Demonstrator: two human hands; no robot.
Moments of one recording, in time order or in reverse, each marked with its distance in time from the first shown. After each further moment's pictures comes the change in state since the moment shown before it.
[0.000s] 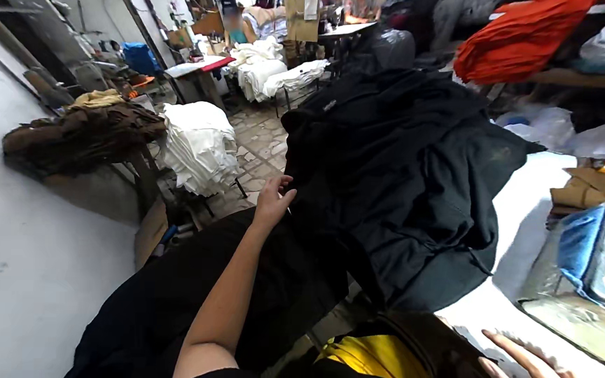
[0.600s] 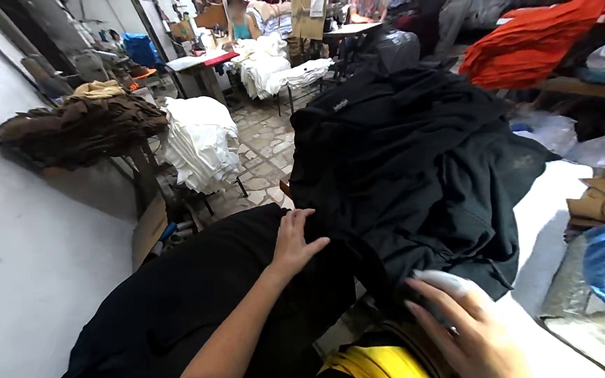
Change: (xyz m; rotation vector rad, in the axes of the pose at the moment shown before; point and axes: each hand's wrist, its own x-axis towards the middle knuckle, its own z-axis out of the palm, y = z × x) left_hand -0.070 -0.002 0.037 0.060 -0.090 0.000; right_hand 0.089 -0.058 0.032 0.029 -0.038 -0.203
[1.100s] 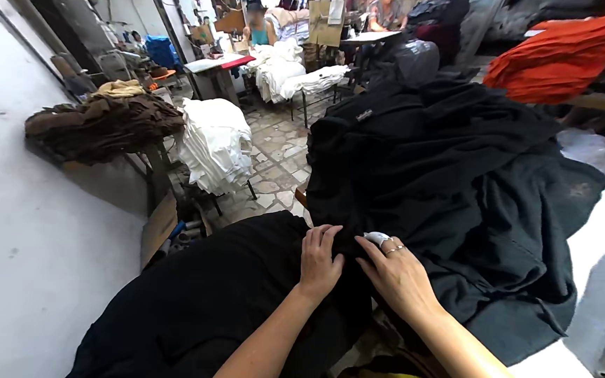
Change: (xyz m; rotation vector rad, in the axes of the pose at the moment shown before) left_hand 0.000 -0.014 0.043 0.078 0.328 0.241; right_hand 0.100 0.034 0.133 -0.196 0.157 -0.233
